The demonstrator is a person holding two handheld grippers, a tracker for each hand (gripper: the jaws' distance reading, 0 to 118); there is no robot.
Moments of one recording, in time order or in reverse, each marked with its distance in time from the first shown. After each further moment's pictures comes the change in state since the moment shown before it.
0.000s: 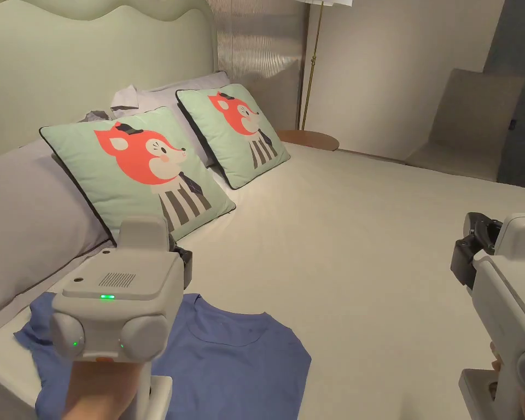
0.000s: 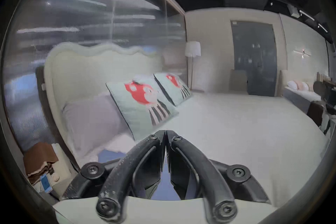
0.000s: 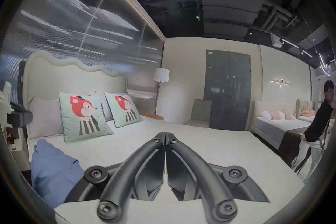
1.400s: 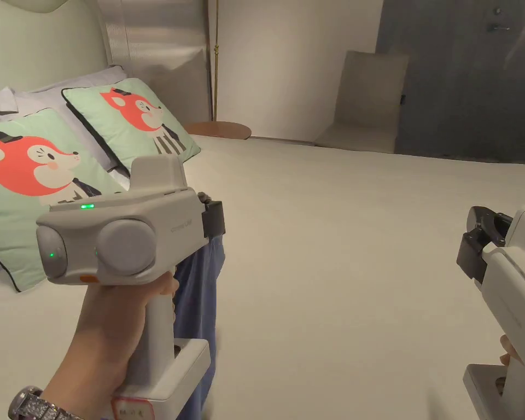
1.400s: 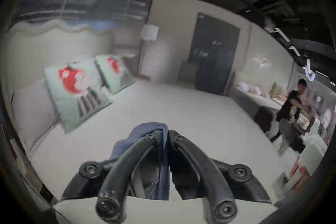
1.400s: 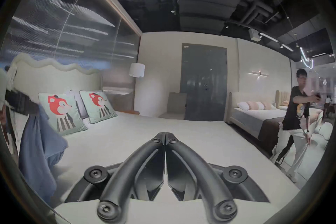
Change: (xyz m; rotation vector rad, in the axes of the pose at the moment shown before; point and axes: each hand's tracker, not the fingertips) left arm 0.140 0.094 0.031 -0.045 -0.489 0.085; right arm 0.123 -0.006 0.070 -0.028 -0.209 -0.051
